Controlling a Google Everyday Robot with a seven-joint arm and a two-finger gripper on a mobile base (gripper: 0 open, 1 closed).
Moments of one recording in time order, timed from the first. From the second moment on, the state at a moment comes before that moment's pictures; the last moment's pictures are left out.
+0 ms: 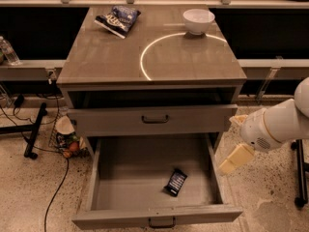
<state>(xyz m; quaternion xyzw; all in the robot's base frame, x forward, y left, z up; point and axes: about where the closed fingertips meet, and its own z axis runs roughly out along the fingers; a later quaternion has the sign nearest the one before) 0.463 -0.202 0.741 -0.50 0.81 0.15 0.25</state>
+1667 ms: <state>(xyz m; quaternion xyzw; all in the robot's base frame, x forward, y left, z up) 0.510 -0.102 0.569 -0.34 0.86 0.23 0.31</state>
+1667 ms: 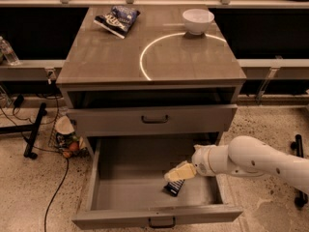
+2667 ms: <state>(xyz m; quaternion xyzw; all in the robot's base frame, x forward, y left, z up) 0.512 -0.055 0.502 -0.31 0.87 0.21 0.30</state>
